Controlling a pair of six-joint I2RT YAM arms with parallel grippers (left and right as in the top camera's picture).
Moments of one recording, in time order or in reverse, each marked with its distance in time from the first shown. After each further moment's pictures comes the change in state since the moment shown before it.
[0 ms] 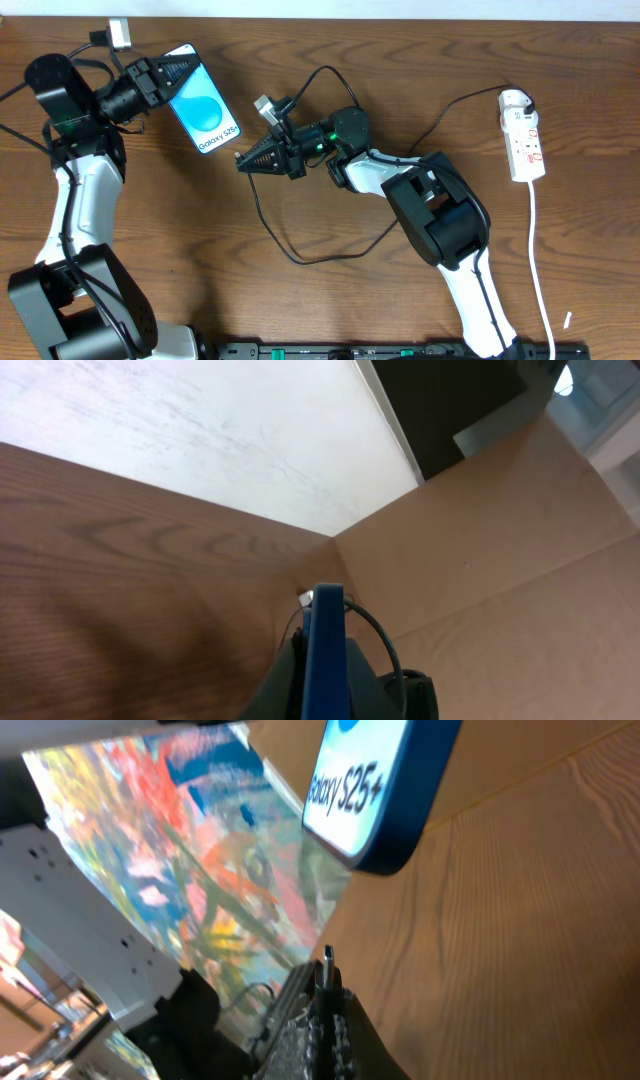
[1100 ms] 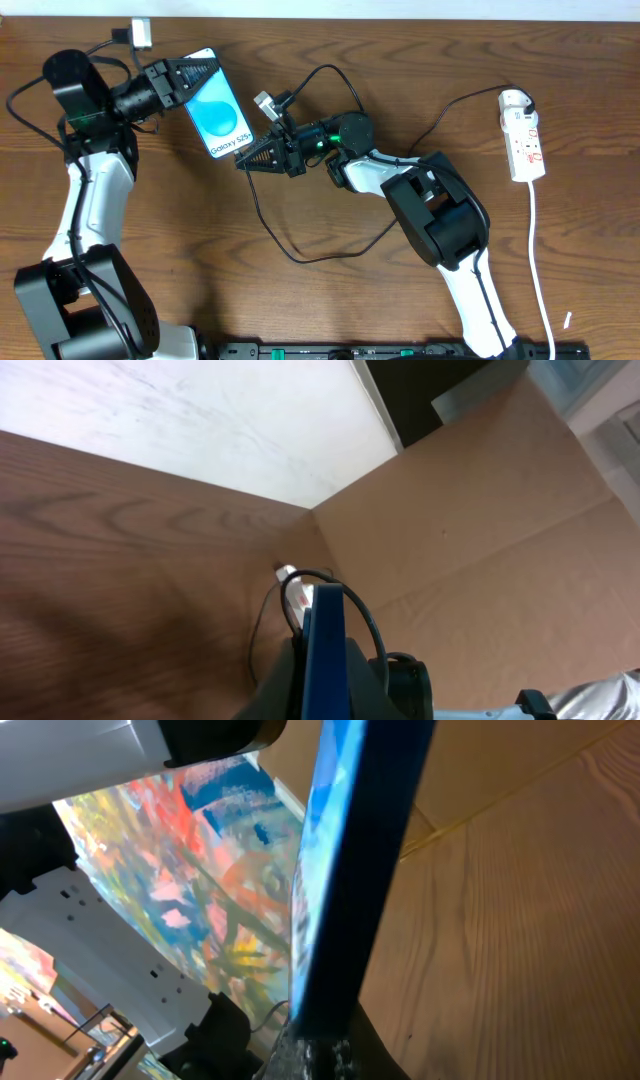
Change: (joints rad) left arm -0.061 0.000 0.000 -0.001 0.042 0.001; right arm 0.002 0.000 0.007 0.116 0.026 0.203
